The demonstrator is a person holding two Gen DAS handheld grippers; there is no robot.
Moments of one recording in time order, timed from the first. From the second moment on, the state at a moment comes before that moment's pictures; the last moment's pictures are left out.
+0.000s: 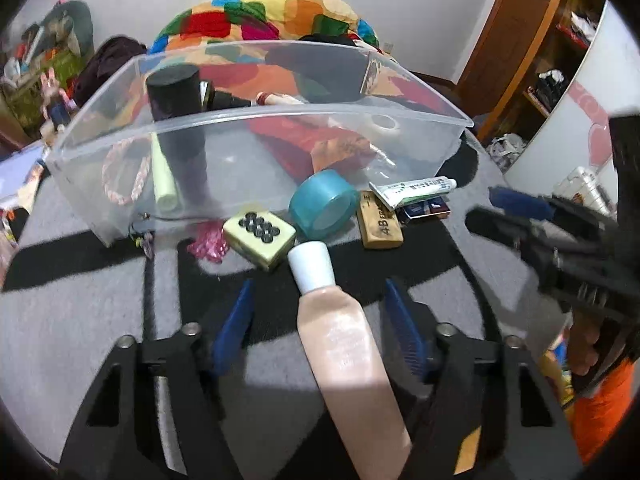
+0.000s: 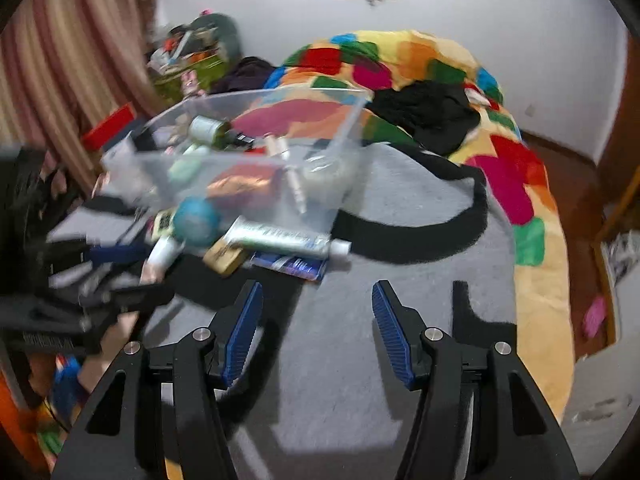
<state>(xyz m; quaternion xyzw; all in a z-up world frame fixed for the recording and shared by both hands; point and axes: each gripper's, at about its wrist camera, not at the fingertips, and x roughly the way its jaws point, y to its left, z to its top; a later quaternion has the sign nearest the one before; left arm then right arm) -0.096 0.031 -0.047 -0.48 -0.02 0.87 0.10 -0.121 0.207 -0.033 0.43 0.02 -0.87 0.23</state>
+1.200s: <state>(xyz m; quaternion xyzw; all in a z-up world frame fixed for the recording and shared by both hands) -0.052 -0.051 0.043 -0.36 -0.04 0.93 0.06 -0.102 0.149 -0.028 0.40 0.12 -0.85 0.32</state>
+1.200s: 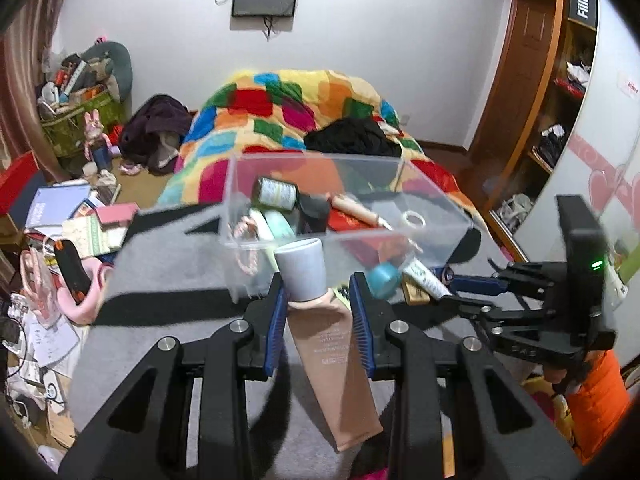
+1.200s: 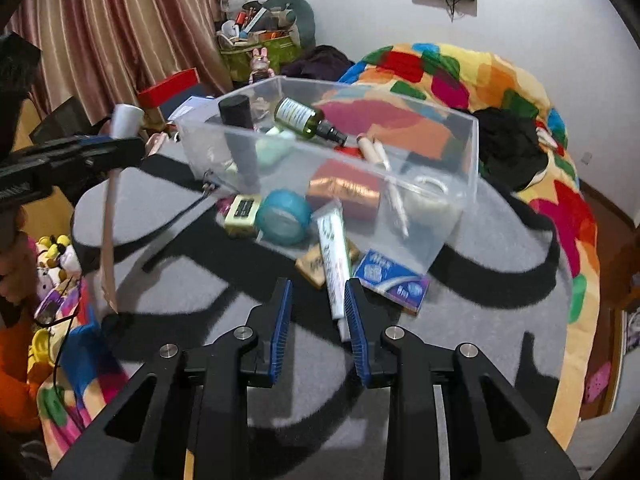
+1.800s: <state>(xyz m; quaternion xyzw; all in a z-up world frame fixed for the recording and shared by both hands) -0.095 -0.089 0.102 -0.29 -0.04 0.96 -0.03 -0.104 0.157 -0.028 0.40 0.09 -0.86 0.31</state>
